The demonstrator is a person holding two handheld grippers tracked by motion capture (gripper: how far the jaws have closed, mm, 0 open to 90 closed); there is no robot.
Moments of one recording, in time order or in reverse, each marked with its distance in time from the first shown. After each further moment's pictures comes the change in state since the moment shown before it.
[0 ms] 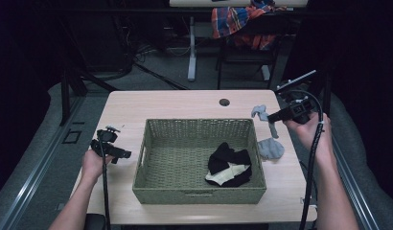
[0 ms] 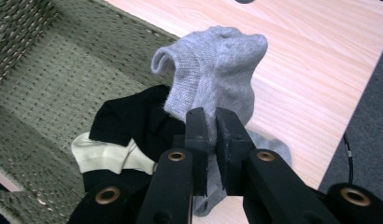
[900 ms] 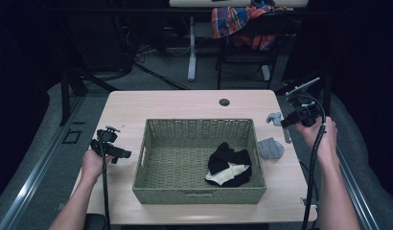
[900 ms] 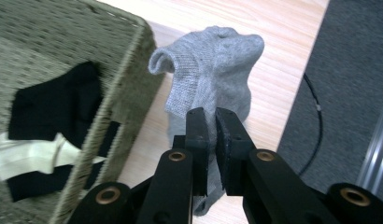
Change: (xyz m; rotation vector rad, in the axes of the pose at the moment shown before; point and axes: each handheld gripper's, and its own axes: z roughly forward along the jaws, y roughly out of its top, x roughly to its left) left arm 0.000 0.000 -0.001 -0.002 0.001 0.001; right arm -0.048 -0.017 0.030 0.121 -0.140 0.119
